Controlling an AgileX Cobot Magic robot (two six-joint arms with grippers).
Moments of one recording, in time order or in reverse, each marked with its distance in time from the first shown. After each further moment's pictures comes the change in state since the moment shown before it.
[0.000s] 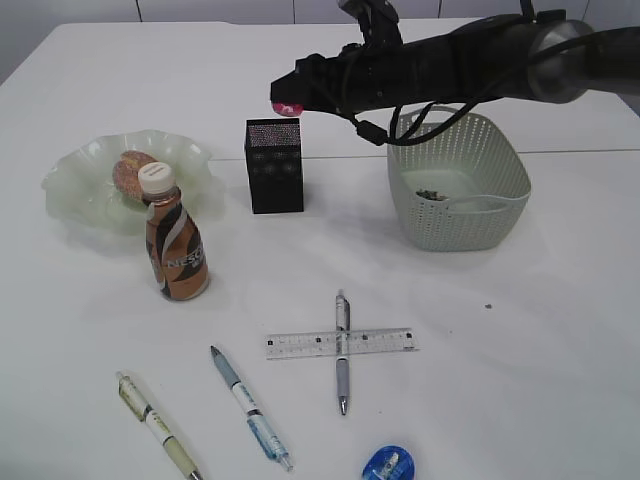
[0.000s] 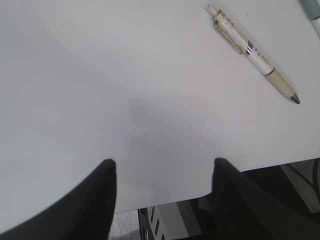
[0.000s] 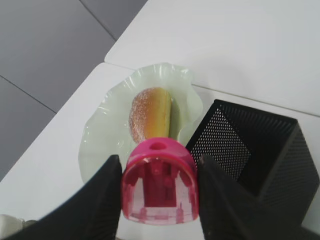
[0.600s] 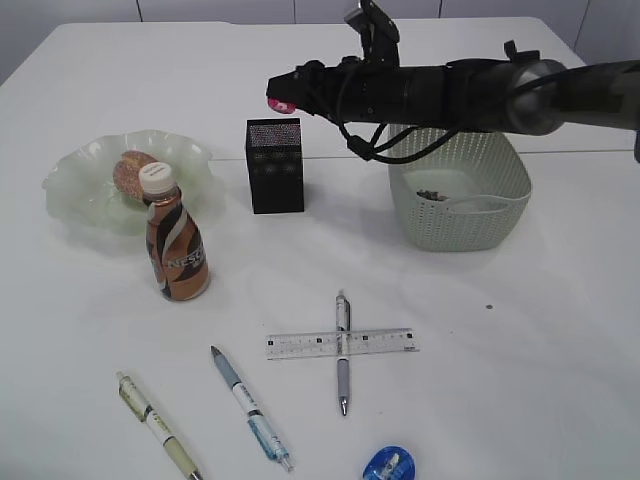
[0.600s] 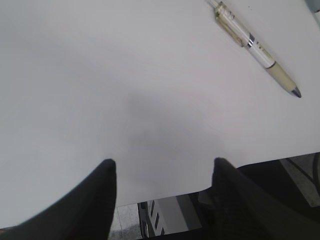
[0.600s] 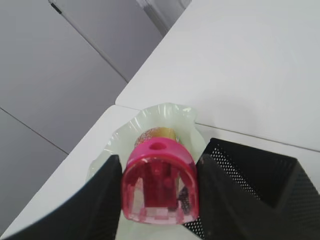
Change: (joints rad) left arm 0.000 0.000 0.000 0.000 0.020 0.000; right arm 0.000 0.085 -0.005 0.361 -0.007 -0.282
